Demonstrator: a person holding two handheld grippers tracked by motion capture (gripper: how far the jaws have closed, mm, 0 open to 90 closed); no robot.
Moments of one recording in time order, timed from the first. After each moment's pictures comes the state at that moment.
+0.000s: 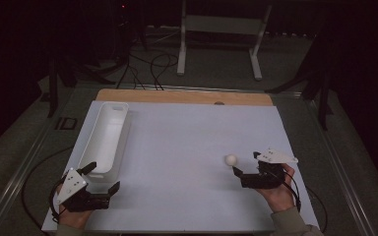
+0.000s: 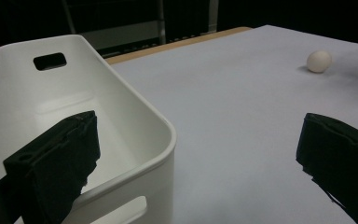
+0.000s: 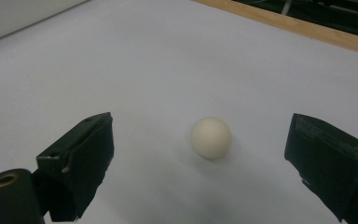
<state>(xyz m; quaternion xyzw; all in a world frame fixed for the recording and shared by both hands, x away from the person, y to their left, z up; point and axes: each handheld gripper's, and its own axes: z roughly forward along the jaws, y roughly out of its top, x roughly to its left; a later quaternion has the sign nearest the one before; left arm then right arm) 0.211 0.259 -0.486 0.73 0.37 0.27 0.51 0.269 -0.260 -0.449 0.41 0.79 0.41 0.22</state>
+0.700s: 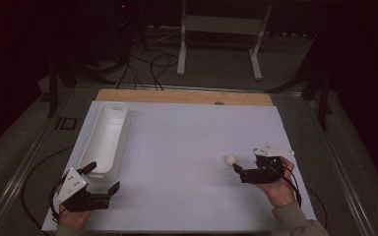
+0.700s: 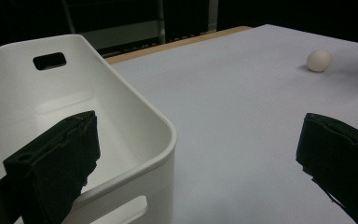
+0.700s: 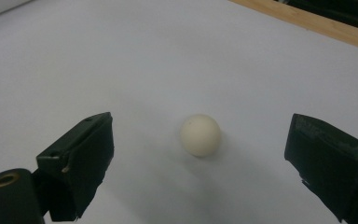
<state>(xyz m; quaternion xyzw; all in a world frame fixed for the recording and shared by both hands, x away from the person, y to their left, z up) 0.211 0.259 -0.486 0.73 0.37 0.27 0.51 0.282 -0.257 -0.443 0.41 0.80 0.38 0.21</state>
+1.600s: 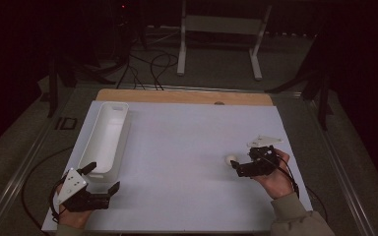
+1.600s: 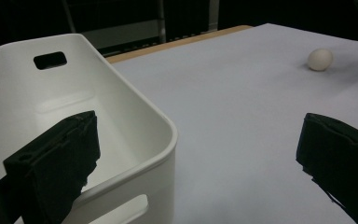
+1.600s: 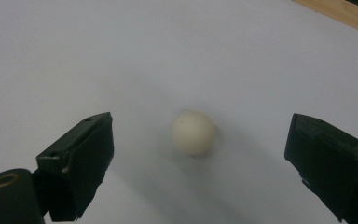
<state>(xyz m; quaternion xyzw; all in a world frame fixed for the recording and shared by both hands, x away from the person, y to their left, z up) 0.211 0.259 -0.486 0.73 0.37 0.27 0.51 0.305 -0.247 -0.438 0.41 0.83 0.32 0.20</state>
